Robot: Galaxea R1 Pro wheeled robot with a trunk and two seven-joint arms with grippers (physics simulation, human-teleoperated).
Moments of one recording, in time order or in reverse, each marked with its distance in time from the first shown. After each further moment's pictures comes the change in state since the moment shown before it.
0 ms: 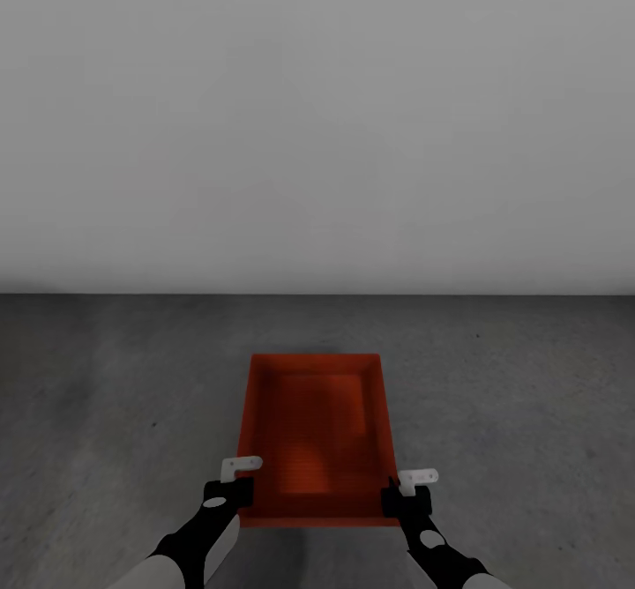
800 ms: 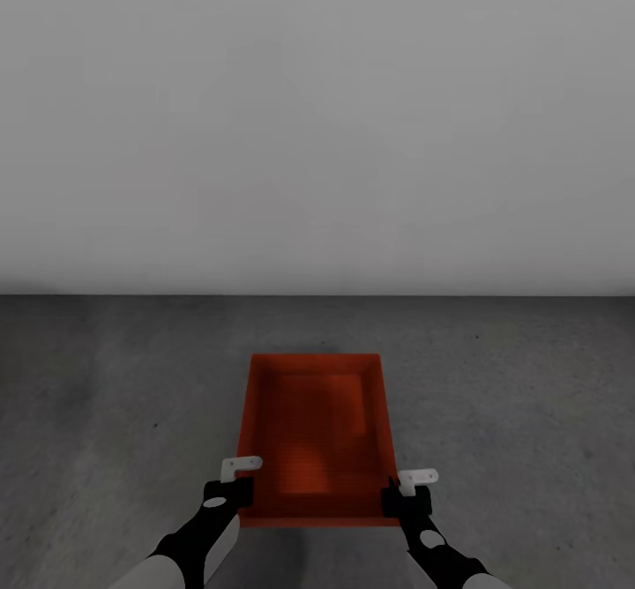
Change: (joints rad) left arm 0.000 0.000 0.000 0.000 0.000 0.000 0.000; right arm 0.000 0.000 0.000 0.000 0.000 -0.001 0.000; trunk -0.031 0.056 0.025
